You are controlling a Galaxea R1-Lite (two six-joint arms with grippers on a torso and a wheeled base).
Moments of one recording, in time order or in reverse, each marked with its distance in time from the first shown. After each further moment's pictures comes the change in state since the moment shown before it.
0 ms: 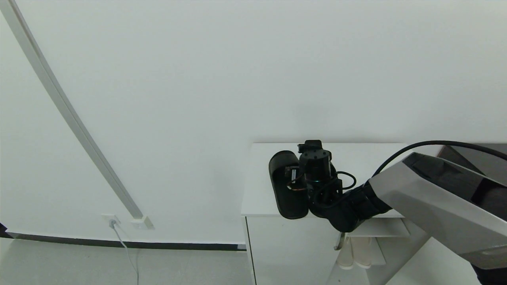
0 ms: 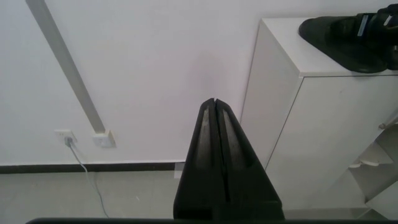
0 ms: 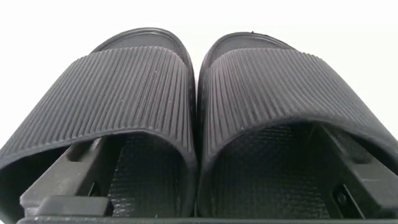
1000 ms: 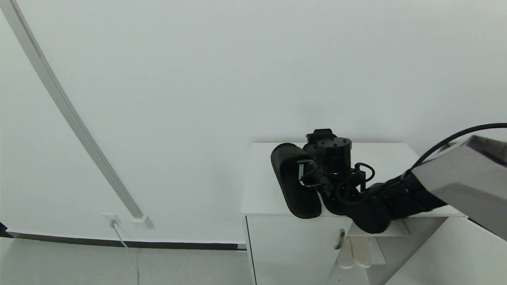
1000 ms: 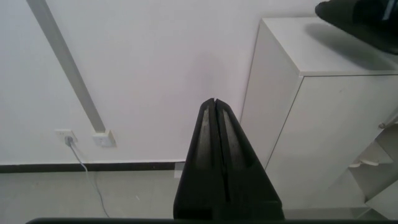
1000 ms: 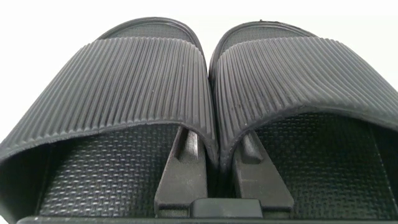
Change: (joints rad) left arm 0.000 0.000 0.000 0.000 0.000 0.000; right arm 0.018 -0.227 0.194 0.032 0.119 -0.016
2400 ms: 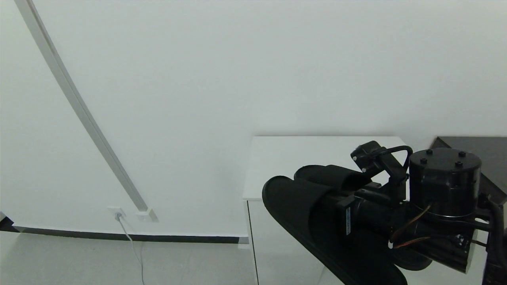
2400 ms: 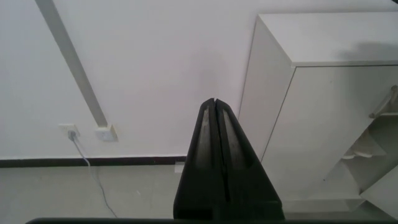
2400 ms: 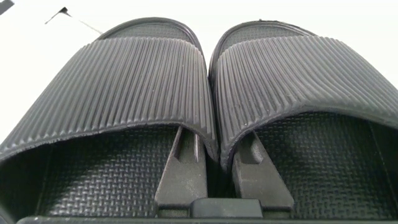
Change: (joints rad) left arm 0.000 0.000 0.000 0.000 -0.003 0.000; right arm 0.116 -0.539 0.511 0.106 0.384 -0.006
